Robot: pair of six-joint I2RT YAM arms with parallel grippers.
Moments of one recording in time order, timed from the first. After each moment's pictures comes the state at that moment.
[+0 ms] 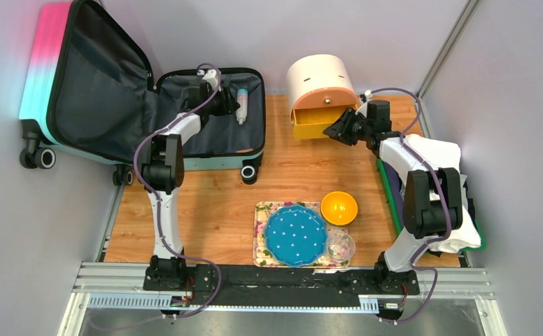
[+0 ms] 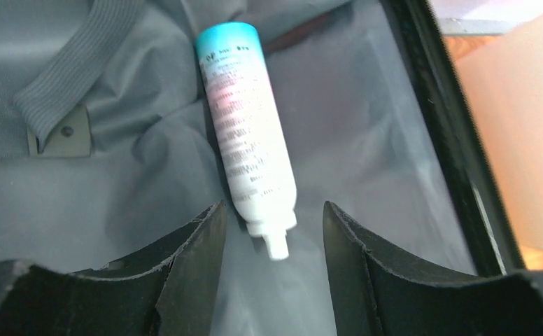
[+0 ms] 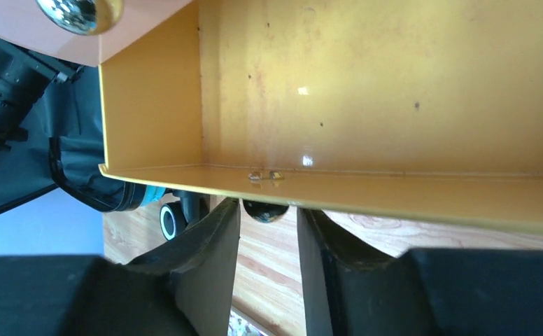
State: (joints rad) left arm -0.10 2.20 1.66 0.08 0.39 -0.27; right arm 0.10 1.71 1.17 -0.03 -0.49 0.64
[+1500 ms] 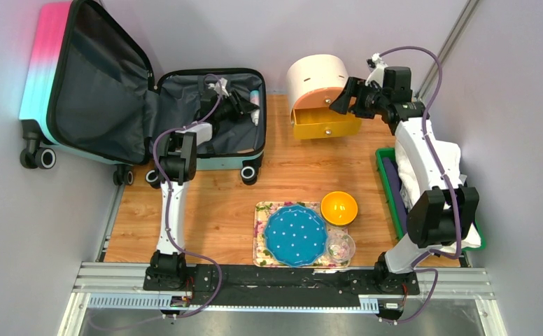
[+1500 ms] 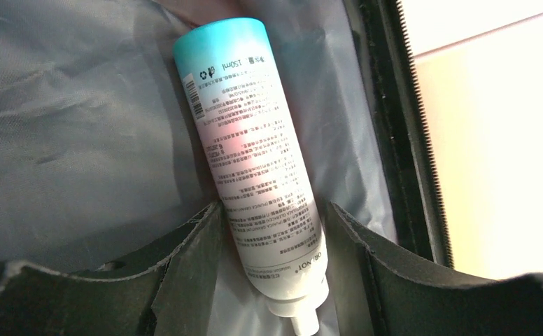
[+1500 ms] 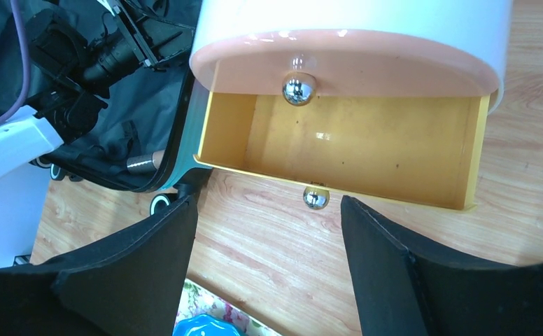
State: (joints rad) left arm -0.14 2.51 1.81 0.43 0.64 -0.80; right arm 0.08 1.62 1.56 -0.48 -0.46 0.30
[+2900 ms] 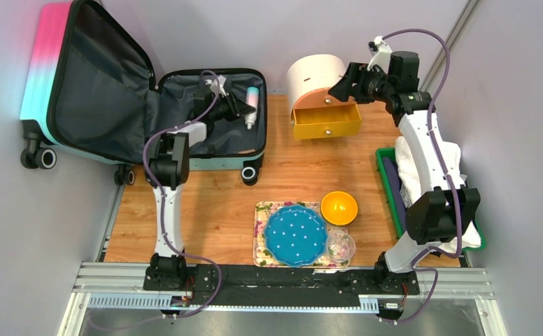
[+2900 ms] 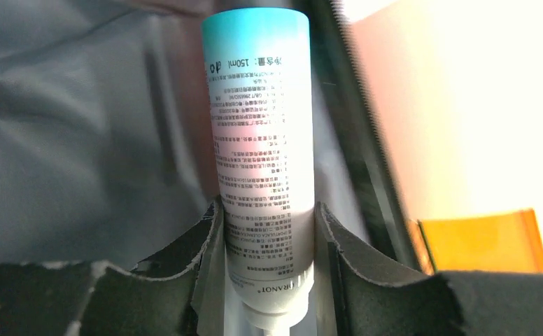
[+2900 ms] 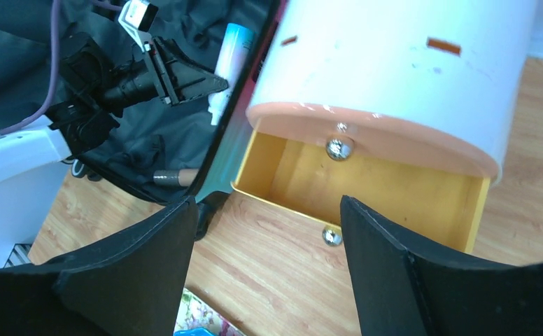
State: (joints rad) left arm -0.13 2.41 1.71 0.42 0.70 -0.72; right arm 0.08 1.65 1.71 -0.50 -0.52 0.25
